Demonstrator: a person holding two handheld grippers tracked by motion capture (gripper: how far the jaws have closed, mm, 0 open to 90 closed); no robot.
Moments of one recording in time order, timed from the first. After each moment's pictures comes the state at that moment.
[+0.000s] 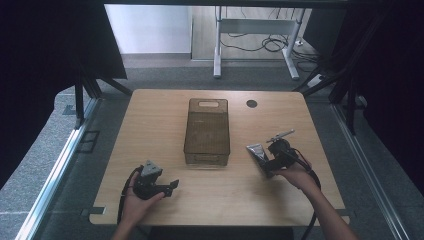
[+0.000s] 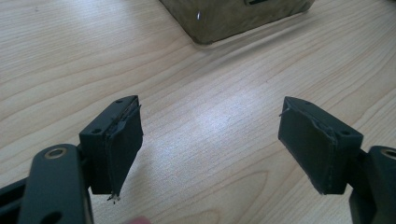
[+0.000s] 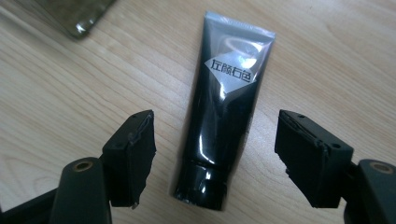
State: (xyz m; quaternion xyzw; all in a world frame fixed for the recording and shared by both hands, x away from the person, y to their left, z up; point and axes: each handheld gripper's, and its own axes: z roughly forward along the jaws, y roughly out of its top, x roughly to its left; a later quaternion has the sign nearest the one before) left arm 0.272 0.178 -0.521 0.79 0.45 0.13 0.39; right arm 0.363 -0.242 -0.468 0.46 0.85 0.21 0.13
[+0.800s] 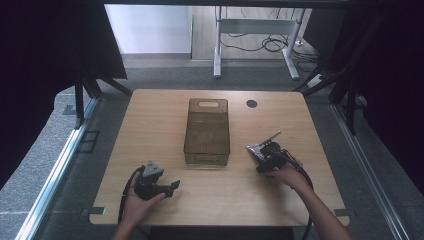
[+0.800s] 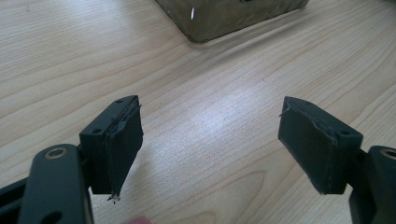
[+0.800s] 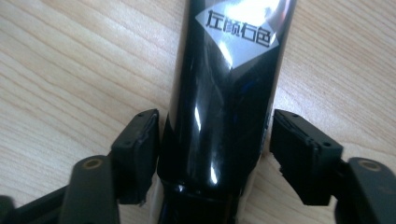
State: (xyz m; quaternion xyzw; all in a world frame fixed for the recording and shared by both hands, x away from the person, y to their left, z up) left arm 0.273 0.175 -0.523 0.80 0.45 0.13 0.38; right arm 0.383 -0.230 -0.506 0.49 0.86 0.13 0.09
